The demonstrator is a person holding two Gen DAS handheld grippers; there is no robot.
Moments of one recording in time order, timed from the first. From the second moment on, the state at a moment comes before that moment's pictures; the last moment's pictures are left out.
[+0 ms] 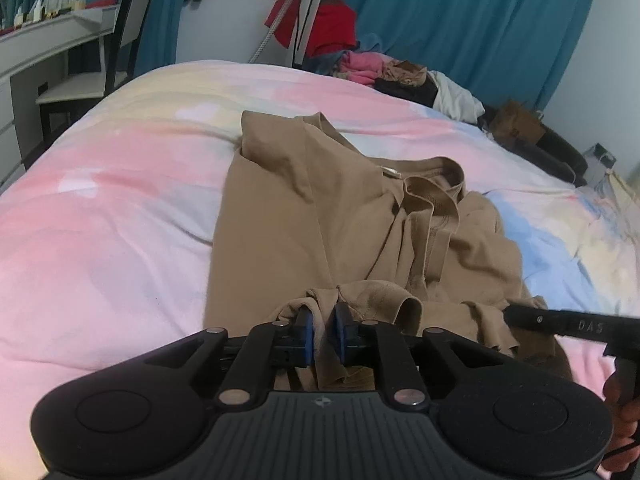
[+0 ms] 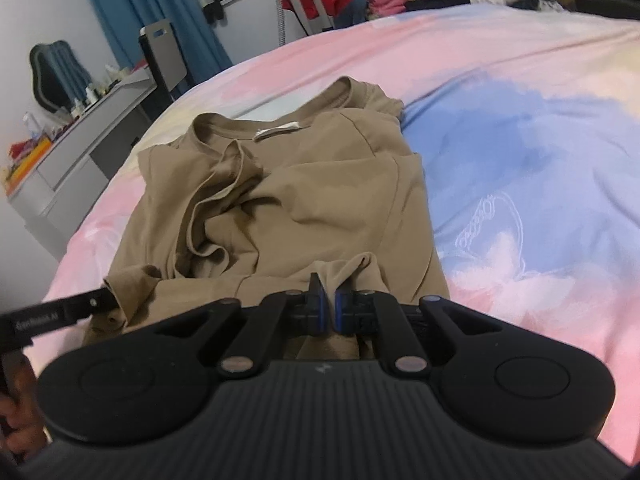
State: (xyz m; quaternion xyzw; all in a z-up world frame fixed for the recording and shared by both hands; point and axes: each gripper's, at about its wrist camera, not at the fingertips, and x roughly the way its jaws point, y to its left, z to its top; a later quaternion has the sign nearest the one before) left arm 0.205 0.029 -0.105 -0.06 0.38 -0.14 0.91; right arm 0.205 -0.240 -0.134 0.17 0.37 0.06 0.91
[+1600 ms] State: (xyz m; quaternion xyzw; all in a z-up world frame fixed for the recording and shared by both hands) left arm 0.066 0.089 -0.129 -0.42 0.44 -0.05 0.79; right arm 0.073 -0.228 -0.108 0.41 0.38 0.14 0.82
